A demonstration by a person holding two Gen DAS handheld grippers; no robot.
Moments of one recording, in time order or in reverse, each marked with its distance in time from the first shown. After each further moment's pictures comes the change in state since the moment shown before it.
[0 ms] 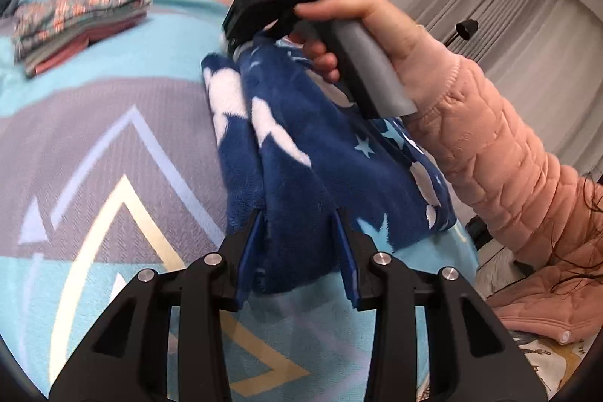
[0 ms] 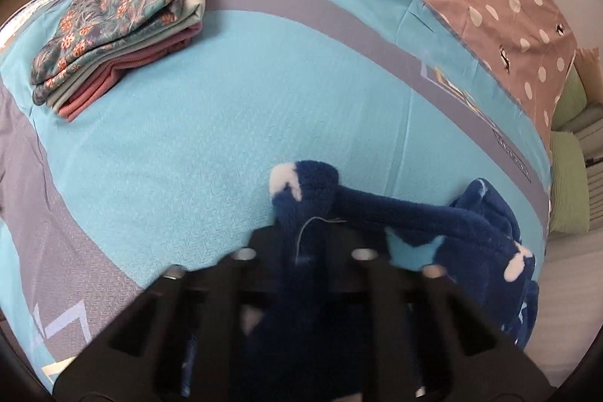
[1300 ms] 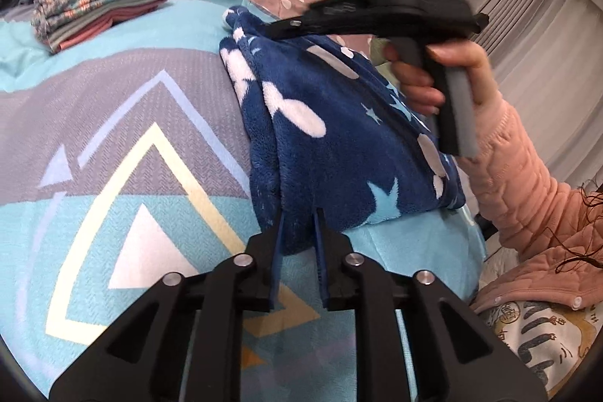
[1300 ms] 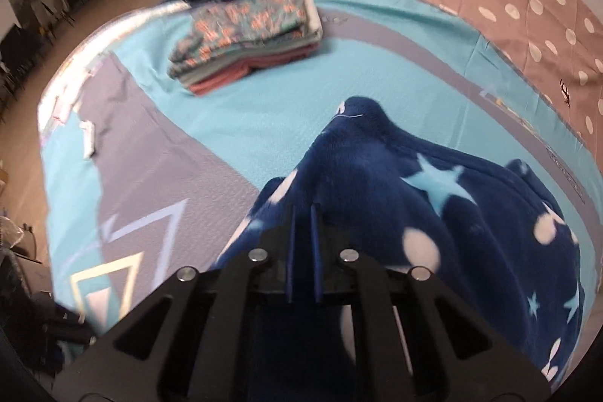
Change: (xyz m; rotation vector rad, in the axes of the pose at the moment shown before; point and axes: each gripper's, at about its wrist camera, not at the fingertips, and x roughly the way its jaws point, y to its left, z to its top) left arm -0.017 -0.001 -0.023 0.003 0.032 0.082; right arm -0.082 -0.008 -0.086 -0.141 -0.213 0.374
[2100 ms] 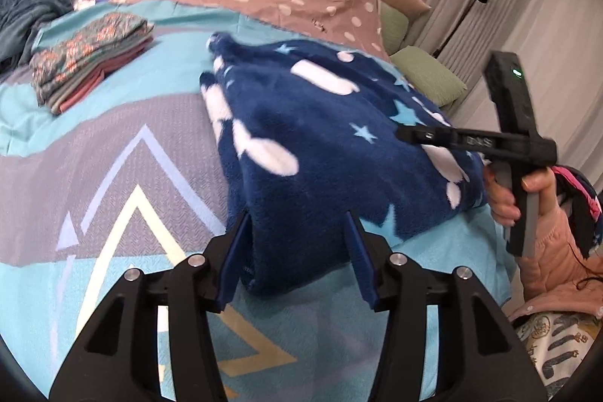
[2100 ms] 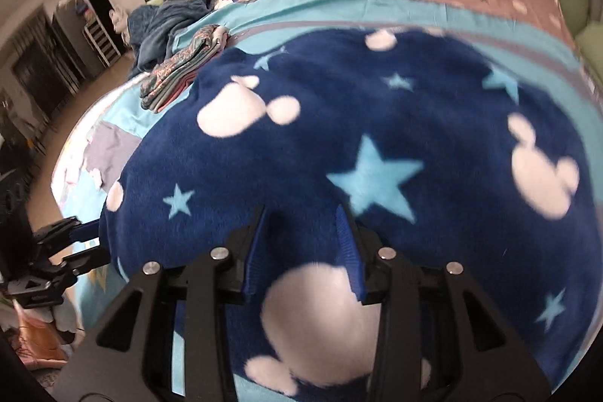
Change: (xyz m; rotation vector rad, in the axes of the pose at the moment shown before) left arm 0.020 -0.036 0.024 0.118 0.012 0.147; right arm -0.077 -0.091 -0.174 0.385 -0.143 0.001
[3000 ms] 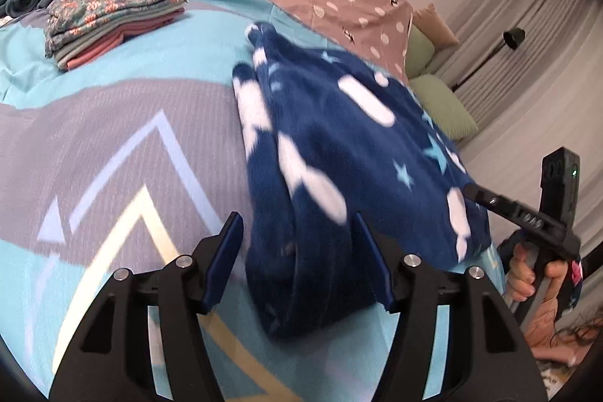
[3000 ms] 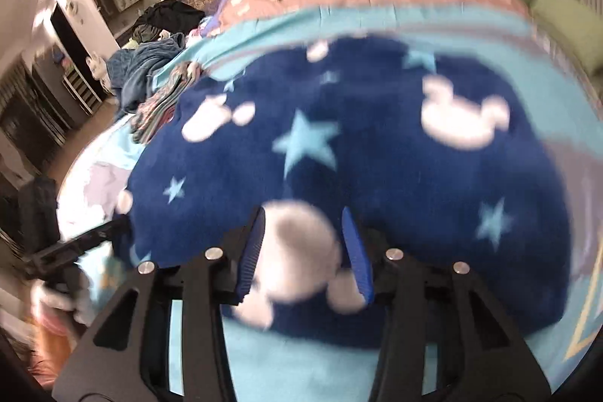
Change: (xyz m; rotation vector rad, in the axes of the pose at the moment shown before) left arm 0.018 0.031 0.021 -0.199 -0.023 -0.028; right arm -0.039 -0.021 -0.025 0.103 -0.079 -0.096
